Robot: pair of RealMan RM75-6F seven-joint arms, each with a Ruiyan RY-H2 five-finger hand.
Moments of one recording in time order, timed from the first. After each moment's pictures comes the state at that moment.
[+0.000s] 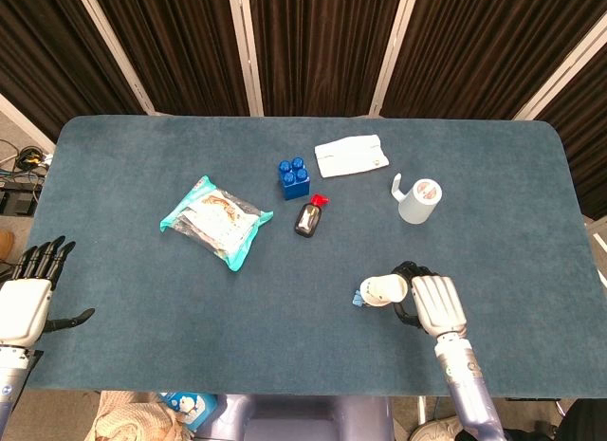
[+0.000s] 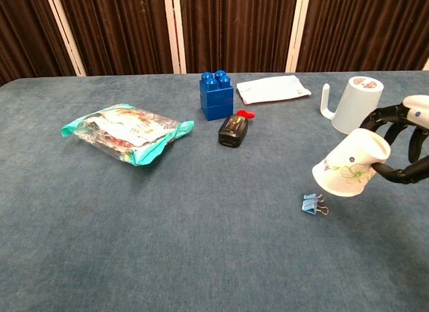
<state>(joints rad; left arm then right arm) -0.15 -1.15 -0.05 -1.64 1.45 1.41 0.09 0.35 -1.44 0.16 -1.91 -1.12 1.27 -0.57</state>
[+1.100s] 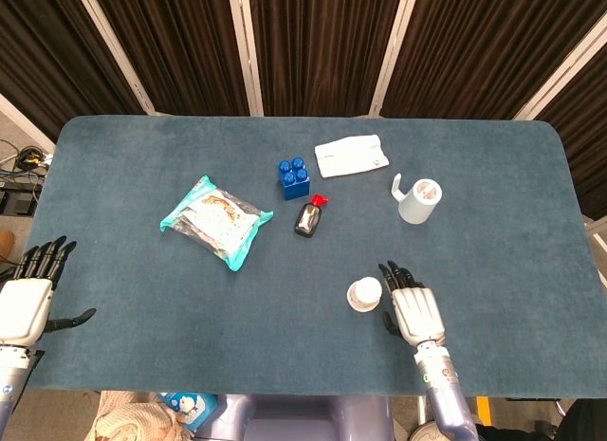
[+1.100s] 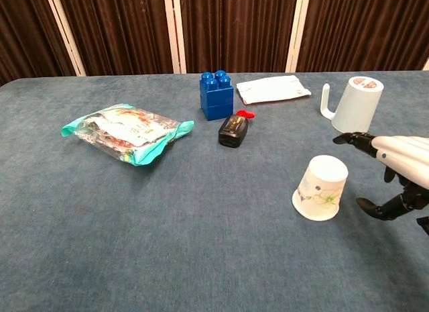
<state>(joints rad) -0.15 -1.15 -0.05 -1.65 1.45 1.40 0.08 0.38 -1.57 0.09 -1.86 -1.05 1.31 -0.74</state>
